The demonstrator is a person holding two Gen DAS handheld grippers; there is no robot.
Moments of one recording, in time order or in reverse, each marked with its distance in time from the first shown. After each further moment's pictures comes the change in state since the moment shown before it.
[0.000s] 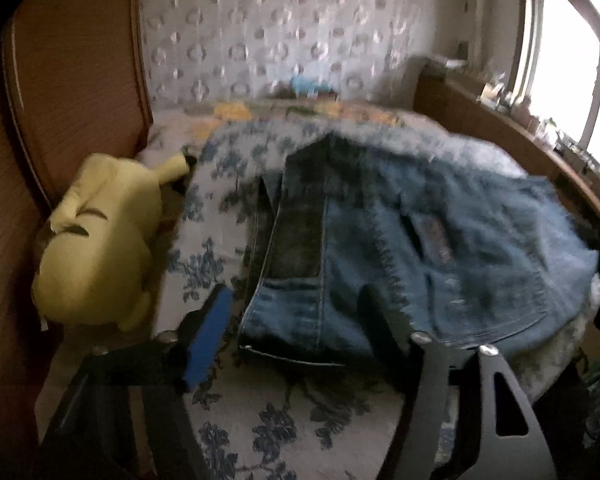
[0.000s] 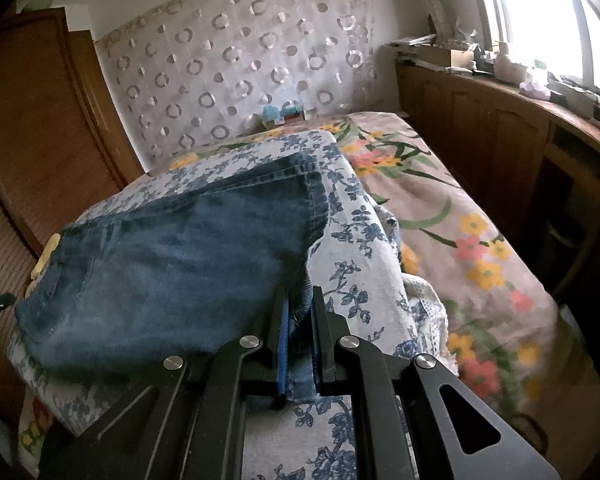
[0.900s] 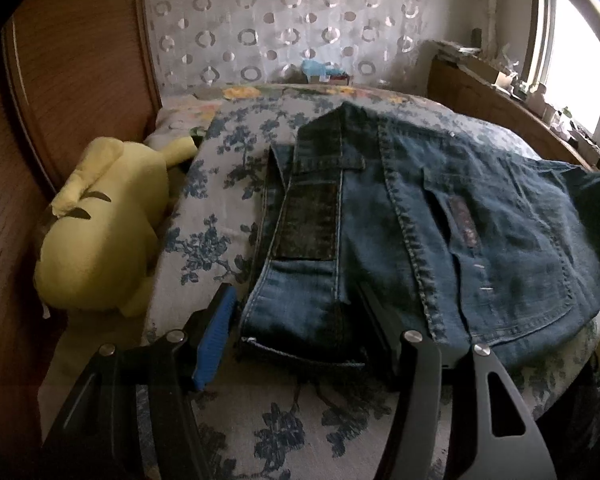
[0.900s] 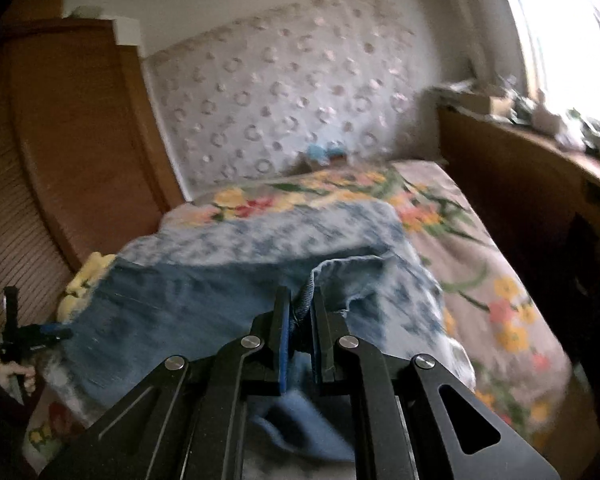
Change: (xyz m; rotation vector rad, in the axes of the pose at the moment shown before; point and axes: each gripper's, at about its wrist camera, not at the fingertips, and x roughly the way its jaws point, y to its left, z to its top) left arm 0.008 0.000 -0.008 -0.003 0.022 0.042; right arm -0.029 0.063 0.055 -0.108 -0.141 0.132
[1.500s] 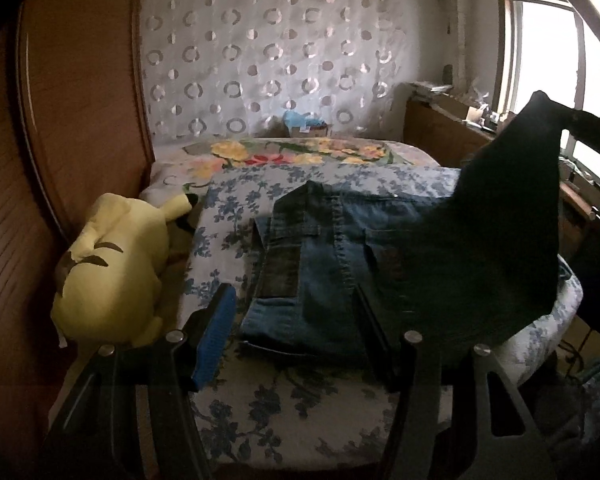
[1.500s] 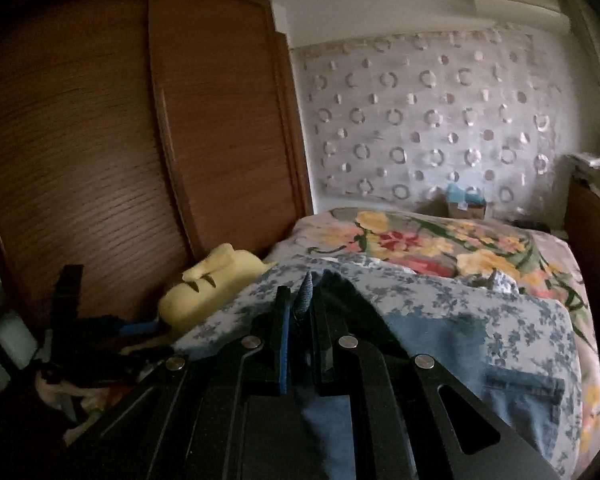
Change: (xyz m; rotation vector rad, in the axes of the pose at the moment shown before) left arm -0.087 -0.012 0.006 0.032 -0.177 -0.066; right arm 0.031 0.204 0.053 -0.278 -0.033 0.371
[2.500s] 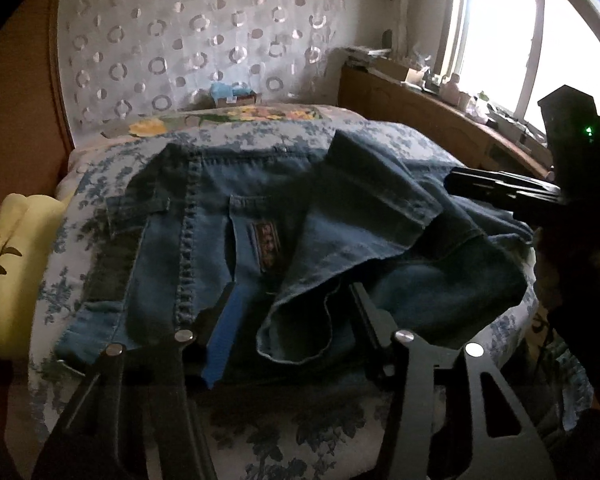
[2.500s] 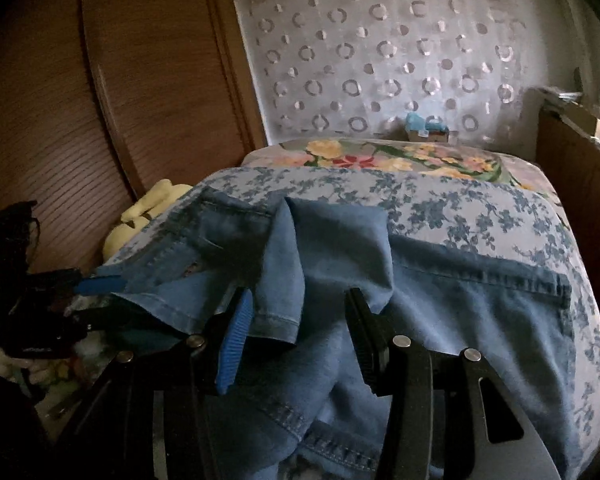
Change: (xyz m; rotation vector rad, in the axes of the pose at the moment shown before) left arm 0.074 -0.092 -0.009 0.086 0.122 -0.211; right arm 0.031 -0.055 -0.056 0.125 0.185 -0.108
